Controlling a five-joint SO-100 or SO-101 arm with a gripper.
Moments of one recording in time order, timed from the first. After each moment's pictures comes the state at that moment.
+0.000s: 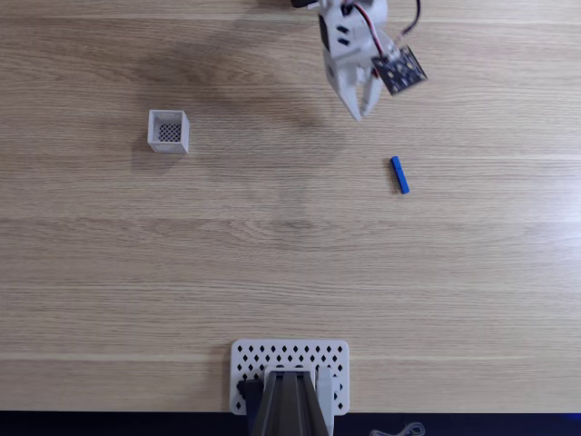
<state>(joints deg) -22.1 106.1 129.4 40.1 -101.9</state>
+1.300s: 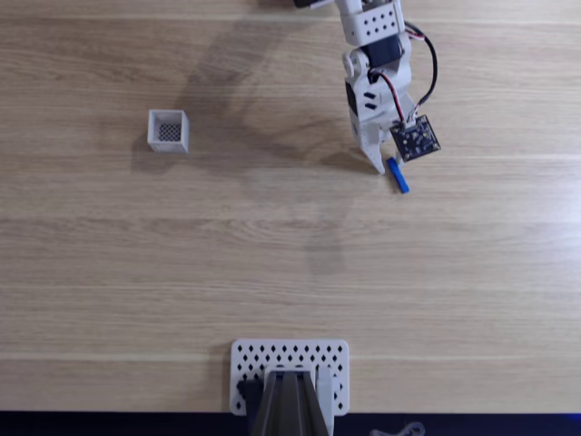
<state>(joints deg) -24.0 75.0 107.2 28.0 -91.0</state>
